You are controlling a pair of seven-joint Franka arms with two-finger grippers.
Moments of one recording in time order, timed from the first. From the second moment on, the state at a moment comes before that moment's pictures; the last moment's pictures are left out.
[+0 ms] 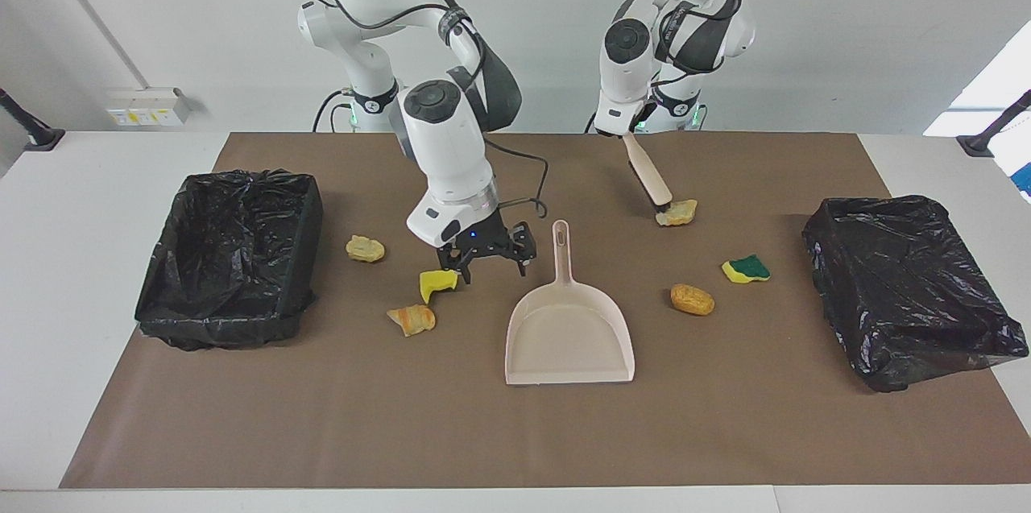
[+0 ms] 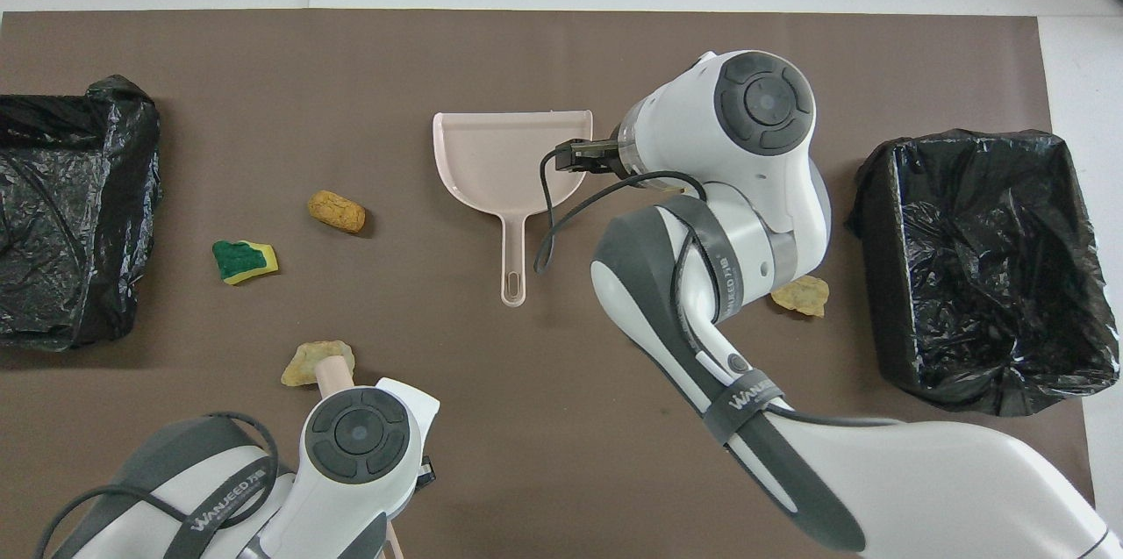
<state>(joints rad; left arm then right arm) -0.71 -0.29 0.02 -2.43 -0.03 1.71 -1.05 0.39 0.43 0.08 -1.53 0.07 2.21 0.41</state>
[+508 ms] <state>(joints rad) -0.65 -0.30 0.02 -2.46 -0.05 1.77 -1.37 0.51 0.48 0.08 -1.54 -0.10 2.22 0.64</state>
